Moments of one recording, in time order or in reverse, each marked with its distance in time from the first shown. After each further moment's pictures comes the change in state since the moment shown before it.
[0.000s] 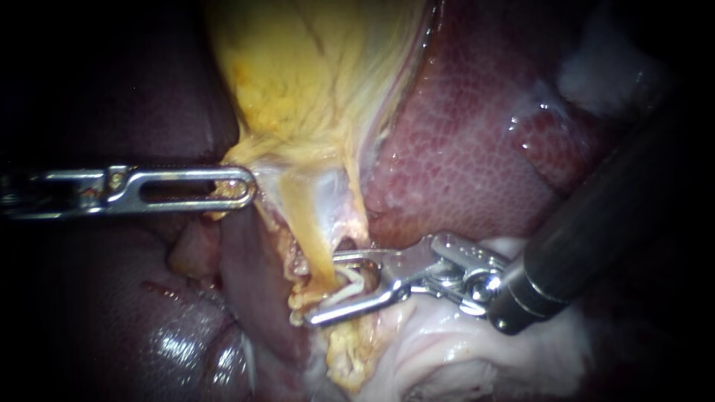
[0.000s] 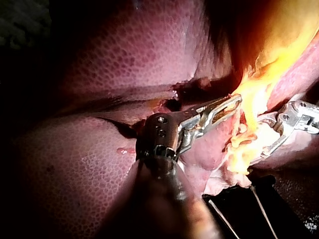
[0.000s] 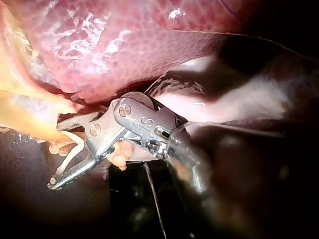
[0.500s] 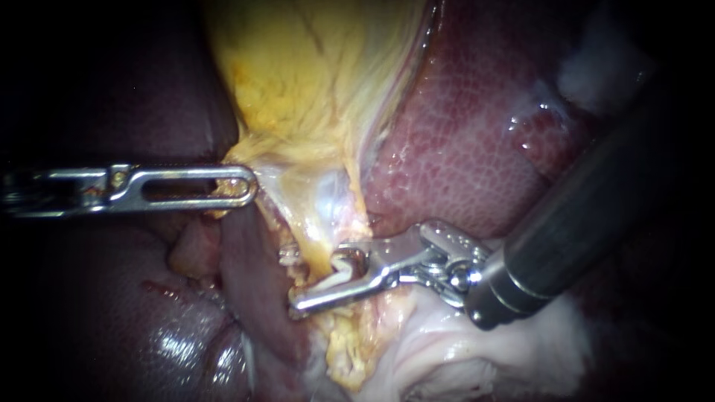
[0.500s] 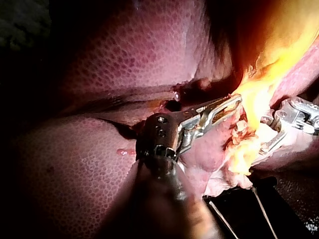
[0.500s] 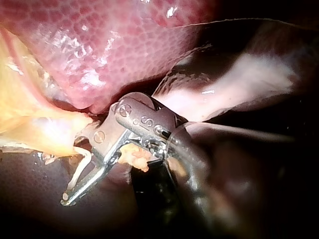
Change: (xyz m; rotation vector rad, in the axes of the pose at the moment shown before) right arm 0.002 0.002 0.001 0.031 0.053 0.055; left arm 0.000 0.000 0.000 0.001 -0.001 0.001
